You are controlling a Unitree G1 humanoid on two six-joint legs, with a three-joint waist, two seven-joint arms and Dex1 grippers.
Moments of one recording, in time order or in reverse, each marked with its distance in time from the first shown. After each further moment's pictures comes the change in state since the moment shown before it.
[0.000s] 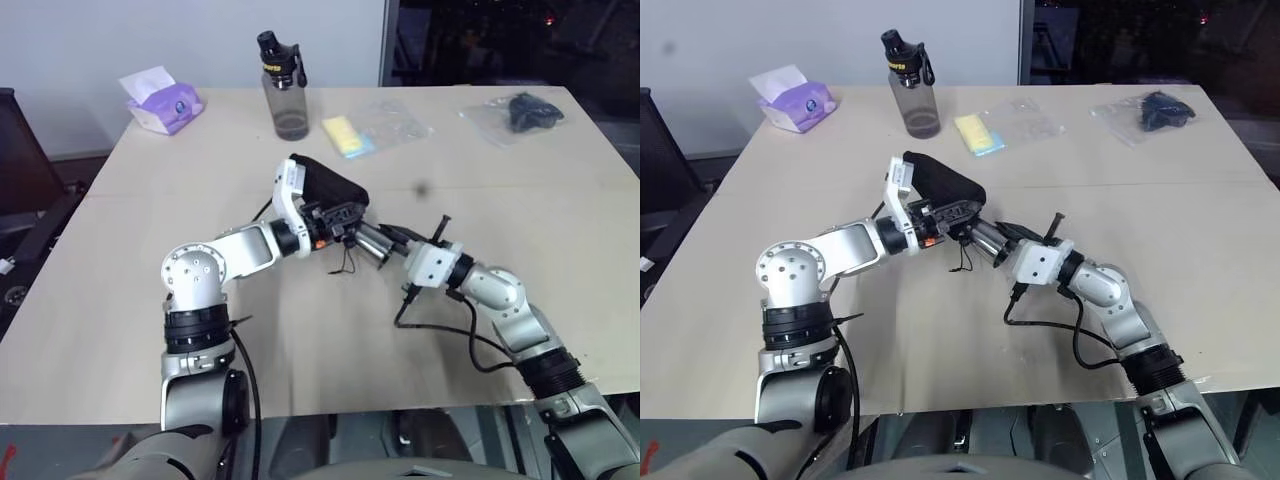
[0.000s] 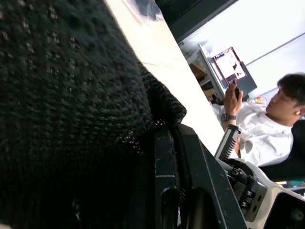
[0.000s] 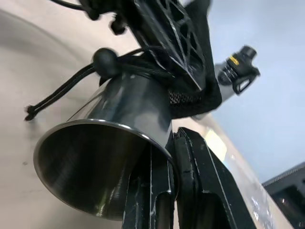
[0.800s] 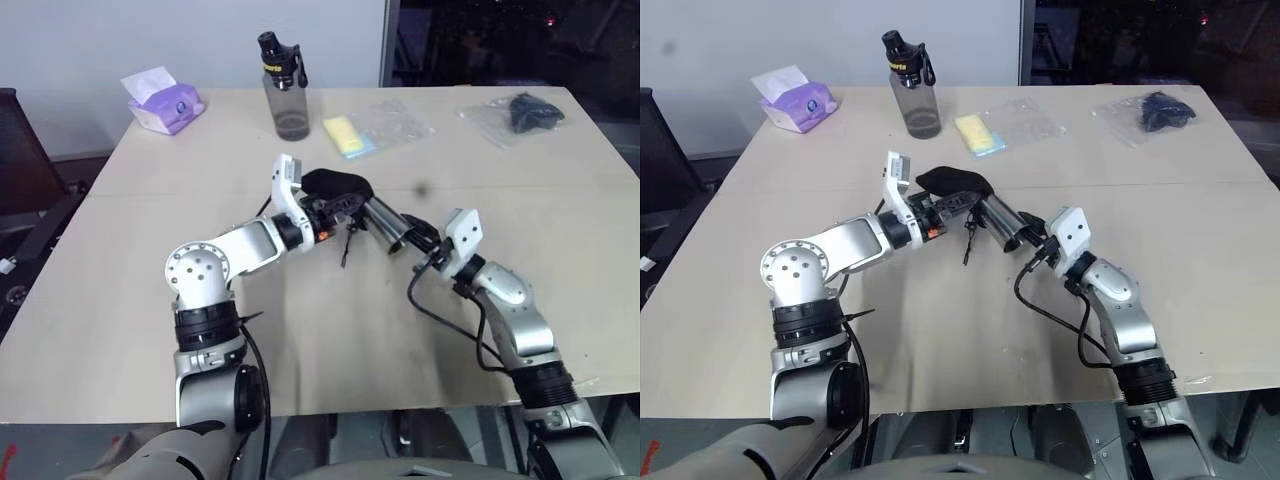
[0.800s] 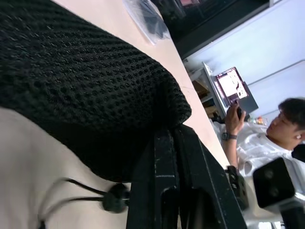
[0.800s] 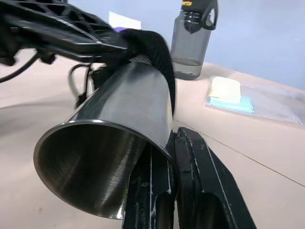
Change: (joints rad) left arm -0.035 -0.094 0.070 0.000 -0.037 0.020 0.158; right arm 0.063 0.153 -0.152 -0.089 0.419 0.466 0.058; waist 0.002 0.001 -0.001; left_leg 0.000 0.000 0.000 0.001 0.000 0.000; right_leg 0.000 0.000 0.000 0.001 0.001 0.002
